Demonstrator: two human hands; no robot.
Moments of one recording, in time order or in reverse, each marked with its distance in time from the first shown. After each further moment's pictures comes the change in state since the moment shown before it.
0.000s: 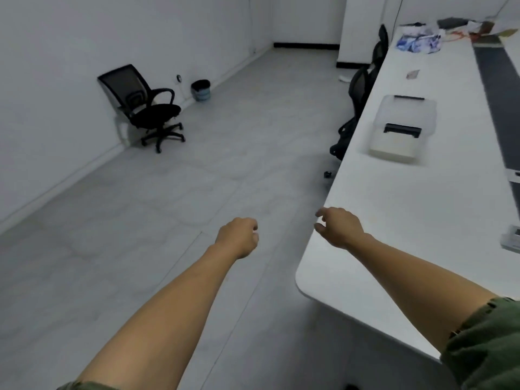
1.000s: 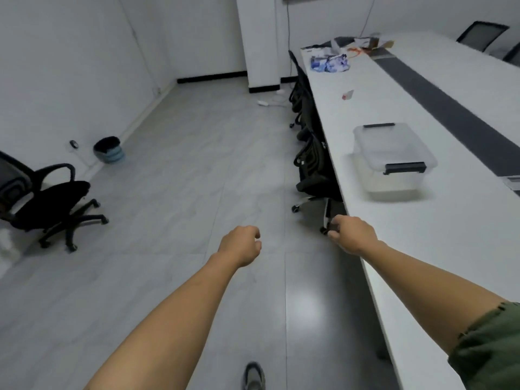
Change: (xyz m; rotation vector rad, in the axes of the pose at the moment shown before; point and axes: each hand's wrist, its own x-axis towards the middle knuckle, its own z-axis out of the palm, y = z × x) left_hand 0.441 -0.067 -0.141 0.084 -0.087 0.367; right_hand 0.353 -0.021 -0.031 0.091 0.066 0.511
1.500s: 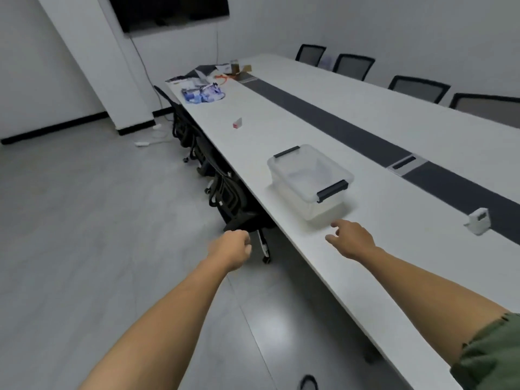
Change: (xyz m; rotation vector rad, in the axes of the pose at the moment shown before) left_hand 0.272 0.086 -0.063 0.128 -0.118 0.541; right_hand 0.111 0.058 -0.055 0.230 0.203 0.592
